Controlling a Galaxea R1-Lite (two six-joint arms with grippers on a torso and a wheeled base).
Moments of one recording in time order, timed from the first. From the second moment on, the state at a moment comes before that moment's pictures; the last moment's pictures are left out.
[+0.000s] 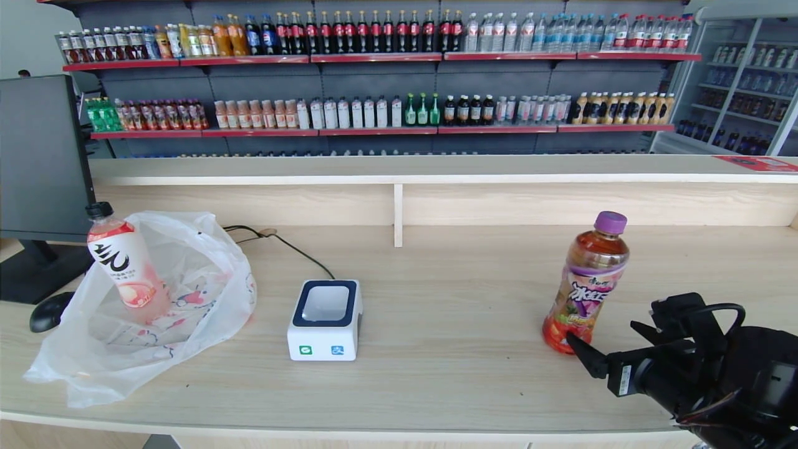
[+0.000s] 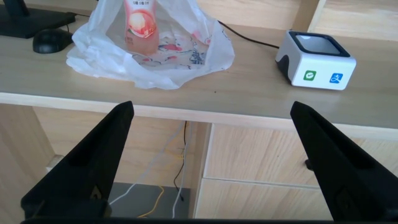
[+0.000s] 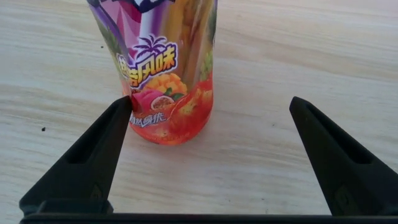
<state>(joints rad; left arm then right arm) 0.00 0.00 0.00 0.00 0.00 -0.02 0.27 1.84 -0.01 -1.57 -0.16 -0.04</state>
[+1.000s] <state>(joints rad) 0.00 0.00 0.00 0.00 0.00 -0.01 0.20 1.80 0.00 -1.57 -0.16 -0.04</state>
